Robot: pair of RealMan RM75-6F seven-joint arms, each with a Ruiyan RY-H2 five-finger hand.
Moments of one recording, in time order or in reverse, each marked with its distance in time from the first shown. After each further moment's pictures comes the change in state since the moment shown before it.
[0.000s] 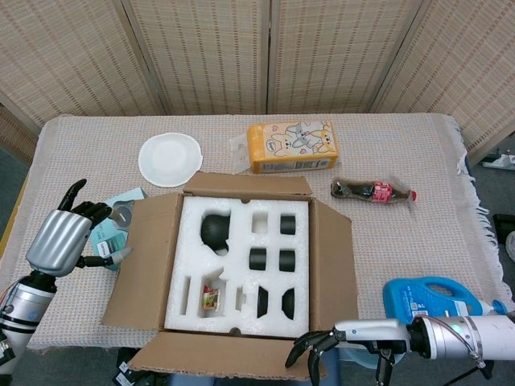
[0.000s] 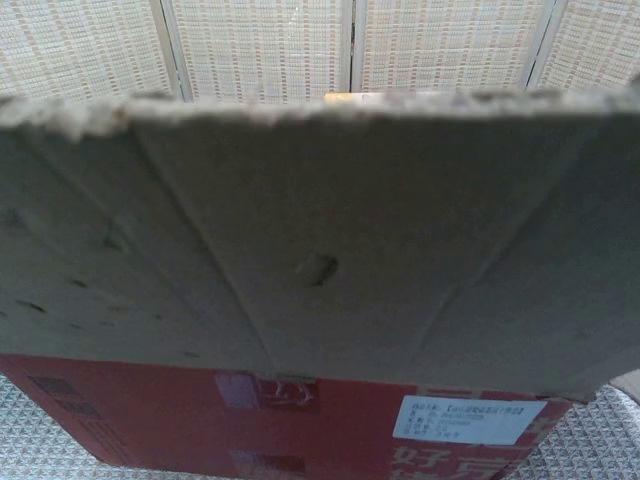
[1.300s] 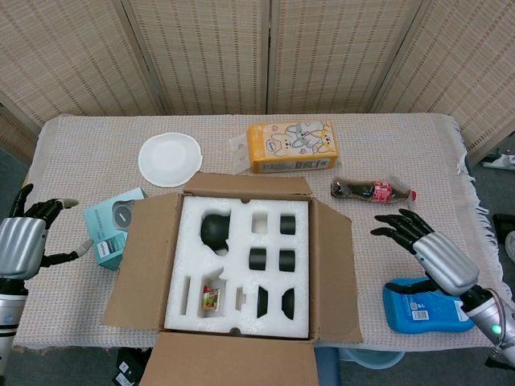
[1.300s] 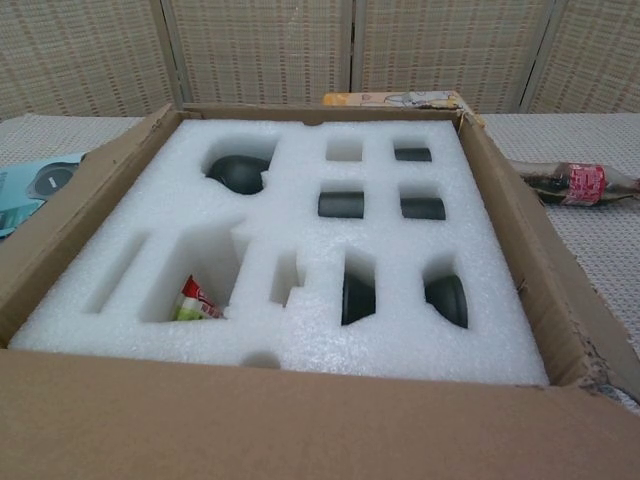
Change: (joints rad) left arm 0.116 -0.115 0.010 0.178 -0.054 0.165 -0.052; right arm -0.447 -0.073 0.083 -0.024 0.822 -0.034 -1.521
